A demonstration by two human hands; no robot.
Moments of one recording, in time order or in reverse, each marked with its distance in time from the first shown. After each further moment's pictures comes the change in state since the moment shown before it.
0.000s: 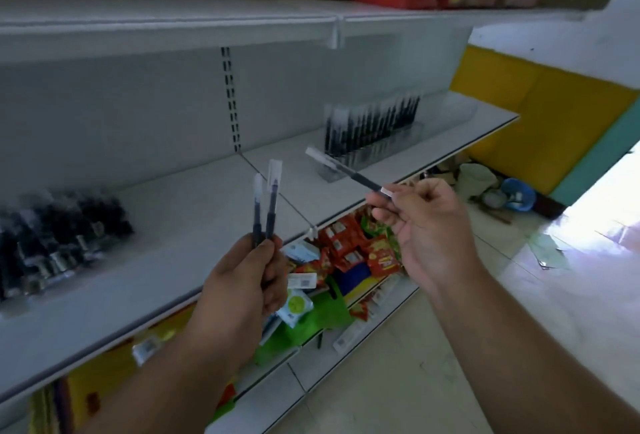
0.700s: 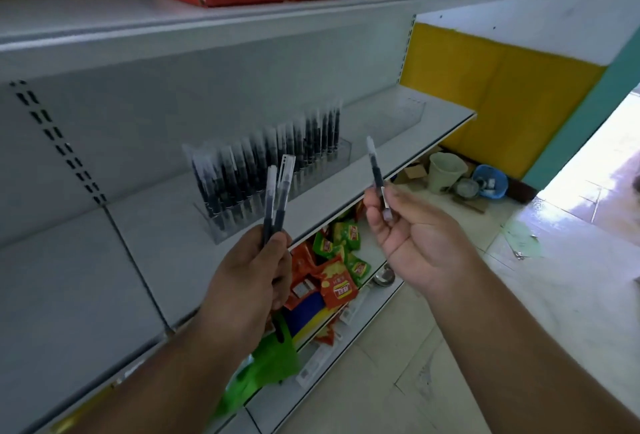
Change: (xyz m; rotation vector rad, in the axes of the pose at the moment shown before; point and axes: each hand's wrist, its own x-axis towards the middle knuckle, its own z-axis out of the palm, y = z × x) left_hand 0.152 -0.055 0.177 0.309 -0.131 0.018; right_hand 0.172 -0.052 -0.129 0.287 0.023 0.312
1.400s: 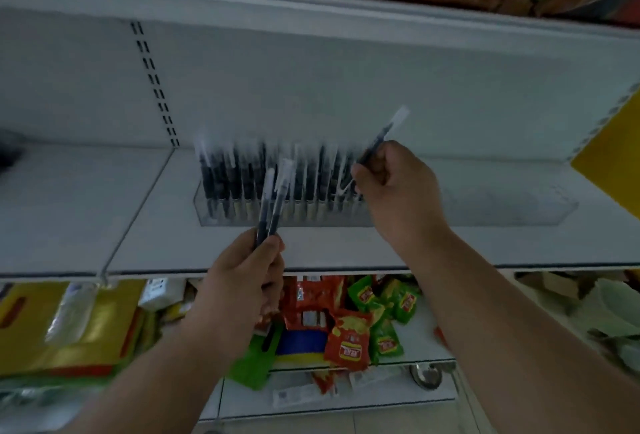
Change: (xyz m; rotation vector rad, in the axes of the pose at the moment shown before) left_hand 0.069 -0.020 0.104 -0.308 0.637 0.087; right_hand 0.202 -0.046 0.022 -1.342 -0.641 -0.617
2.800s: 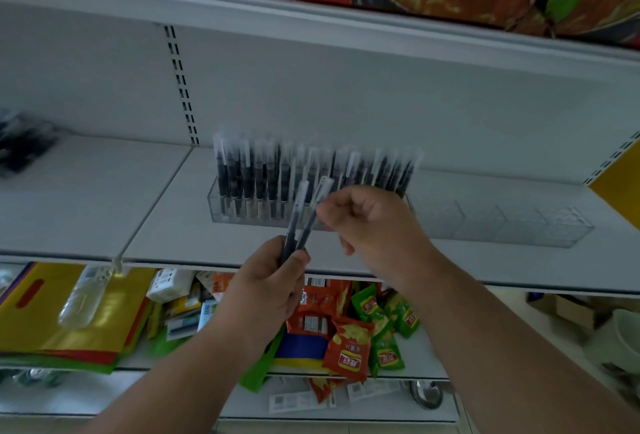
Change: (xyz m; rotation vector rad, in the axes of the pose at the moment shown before) left_hand -0.012 -0.013 0.013 0.114 -0.007 0.050; right_hand -0.029 -0.020 0.007 0.349 -0.437 0.060
